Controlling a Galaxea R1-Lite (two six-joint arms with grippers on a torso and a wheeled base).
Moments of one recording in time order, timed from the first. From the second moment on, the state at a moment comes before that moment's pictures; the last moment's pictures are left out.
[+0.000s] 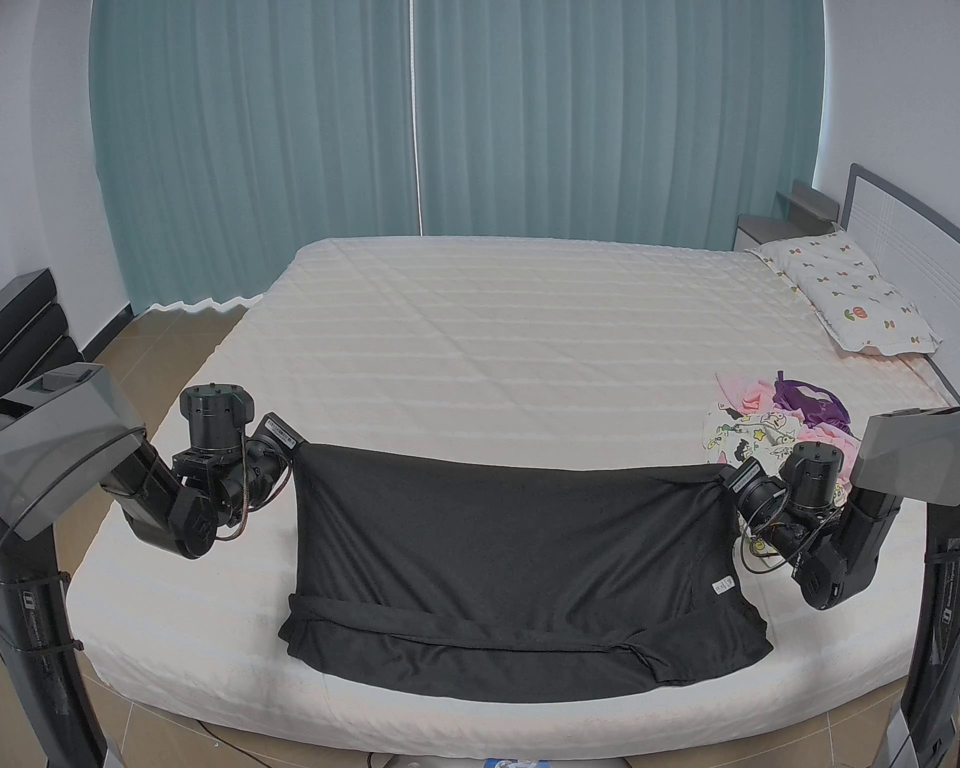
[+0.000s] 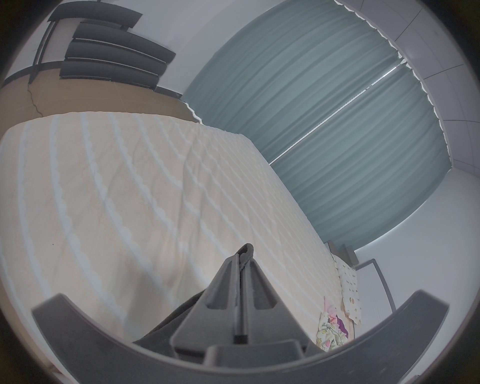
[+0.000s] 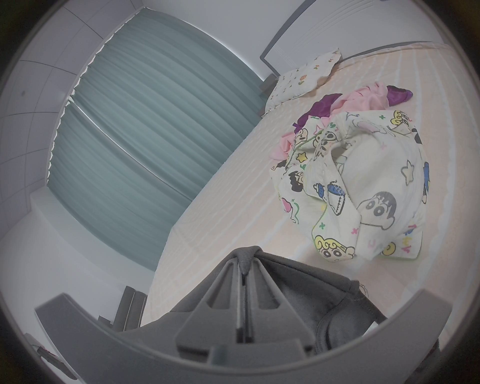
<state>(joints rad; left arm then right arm) -0.13 2.21 -0.93 -0.91 0.09 -0.95 0.12 2.32 -0.61 -1.44 -0.06 0.88</state>
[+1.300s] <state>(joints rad) -0.14 2.32 -0.58 -0.94 0.06 -0.68 0.15 2.41 -0.17 -1.55 -0.02 0.74</state>
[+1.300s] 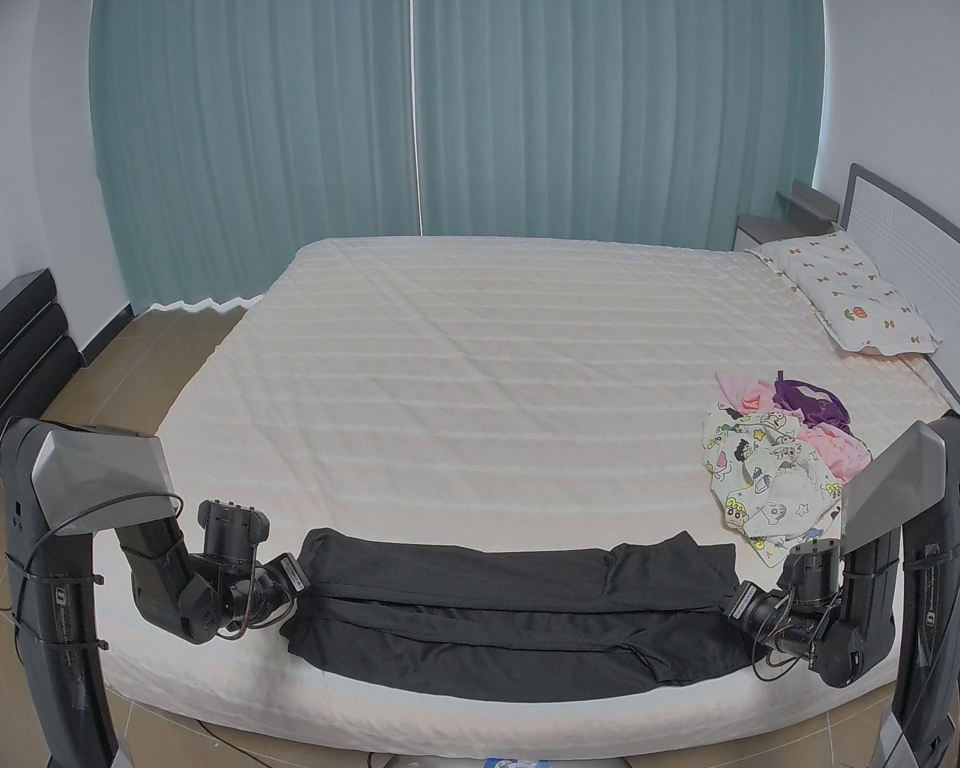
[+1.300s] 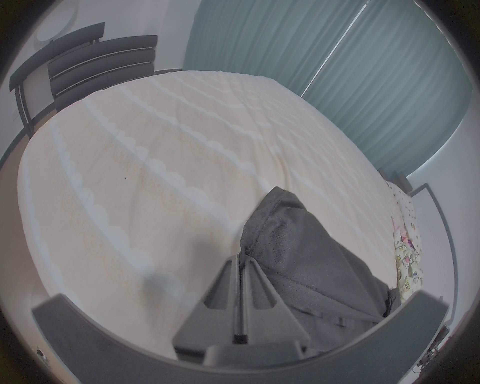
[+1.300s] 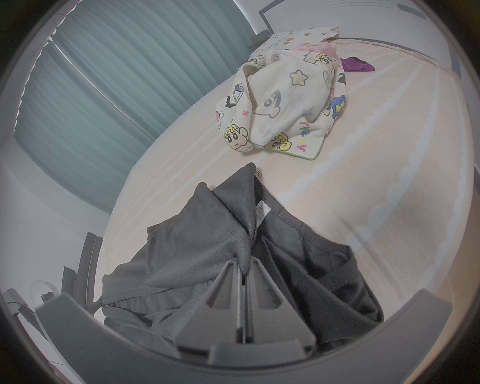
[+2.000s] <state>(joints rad) -0.10 2.20 -0.59 -0.91 0.02 -0.71 0.13 2.33 -0.16 -1.55 0.02 0.88</state>
